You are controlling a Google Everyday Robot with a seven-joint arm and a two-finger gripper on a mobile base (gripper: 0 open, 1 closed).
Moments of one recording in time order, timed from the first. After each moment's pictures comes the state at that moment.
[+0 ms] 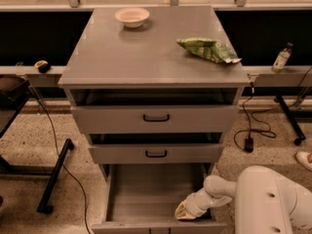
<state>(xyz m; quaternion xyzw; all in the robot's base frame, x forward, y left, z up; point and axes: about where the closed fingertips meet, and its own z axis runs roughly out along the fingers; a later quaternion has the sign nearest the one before) 0.472 -0.118 0.162 -0.72 0.62 0.27 0.19</state>
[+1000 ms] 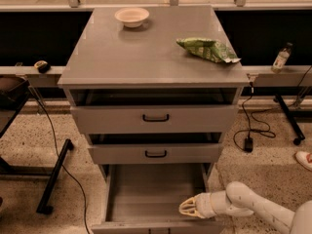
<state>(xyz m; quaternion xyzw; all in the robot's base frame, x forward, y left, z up) 0.474 -0.134 0.253 -0.68 0.58 0.25 0.37</state>
